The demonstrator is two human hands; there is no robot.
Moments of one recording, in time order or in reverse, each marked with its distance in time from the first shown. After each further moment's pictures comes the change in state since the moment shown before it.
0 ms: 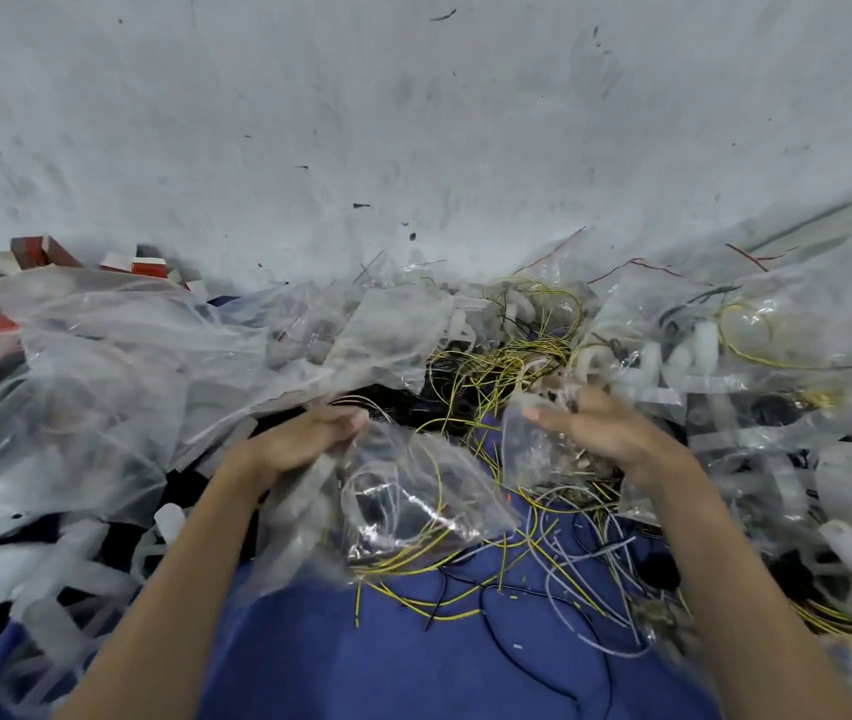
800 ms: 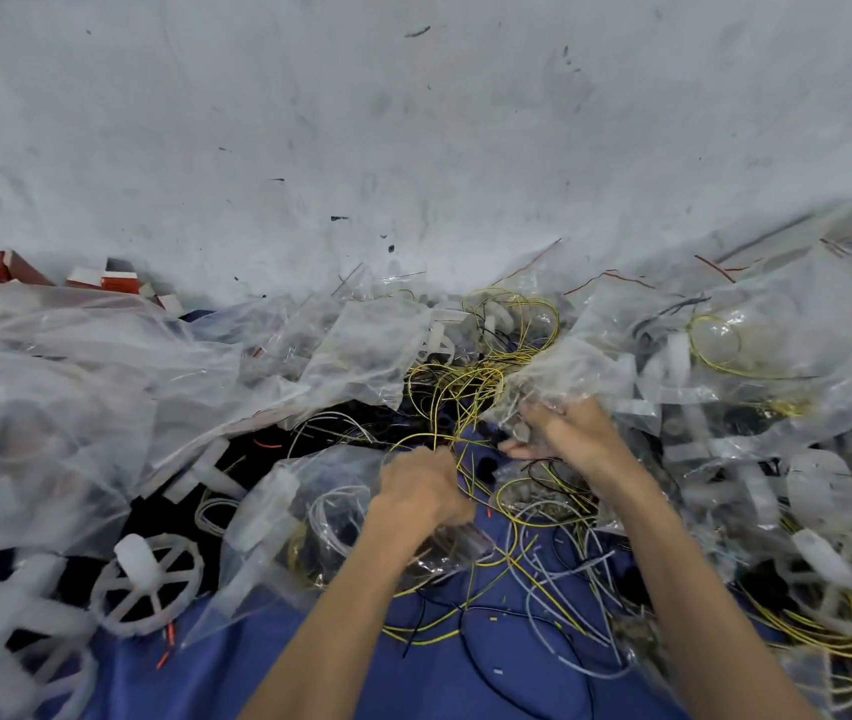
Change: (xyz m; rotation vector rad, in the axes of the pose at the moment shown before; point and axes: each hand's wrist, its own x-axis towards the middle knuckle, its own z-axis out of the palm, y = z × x) left_hand 0.056 0.009 0.125 1.147 0.036 -0.210; right_hand -0.003 -0.003 0.008 0.306 0.151 -0.116
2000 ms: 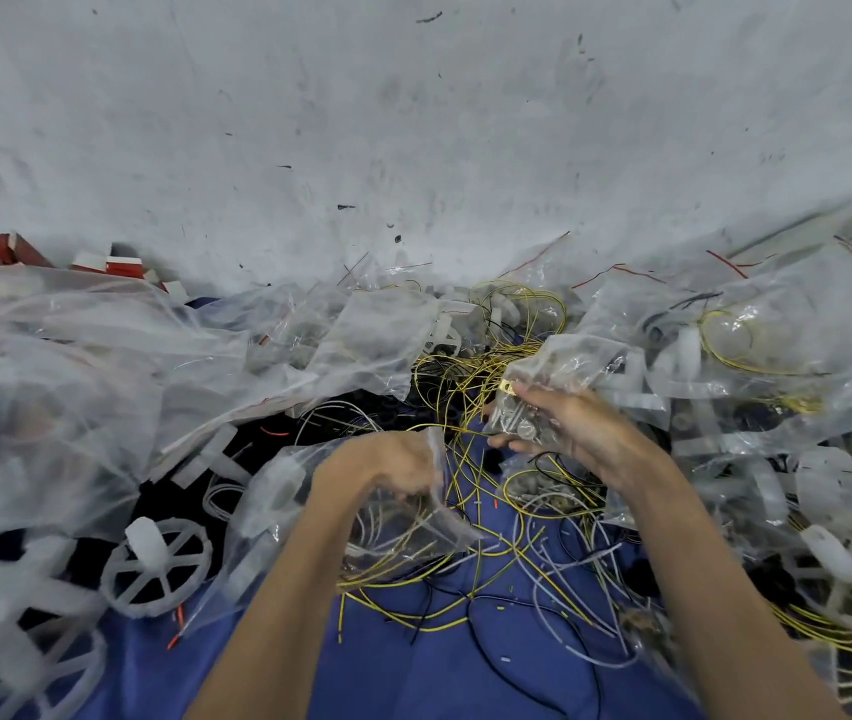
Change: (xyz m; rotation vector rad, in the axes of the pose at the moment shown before) left_hand -0.001 -0.044 -0.031 -0.186 -0.360 0.169; right_hand -0.005 -0.017 0.005 0.198 -0.198 0.131
